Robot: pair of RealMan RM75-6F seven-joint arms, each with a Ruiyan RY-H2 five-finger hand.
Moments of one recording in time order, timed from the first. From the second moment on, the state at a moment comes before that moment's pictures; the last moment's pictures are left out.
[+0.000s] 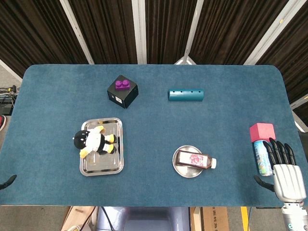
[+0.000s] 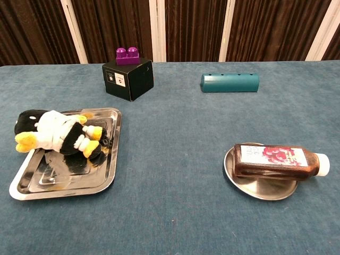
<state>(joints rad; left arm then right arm) 0.08 -1.06 -0.07 -1.76 1.47 1.64 -0.04 0.02 -1.12 0.06 -1.74 -1.55 1.56 -0.16</state>
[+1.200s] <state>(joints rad) 0.08 -1.08 -0.06 -1.77 1.48 1.66 0.00 0.14 -1.12 0.06 -1.98 -1.49 1.34 -0.35</state>
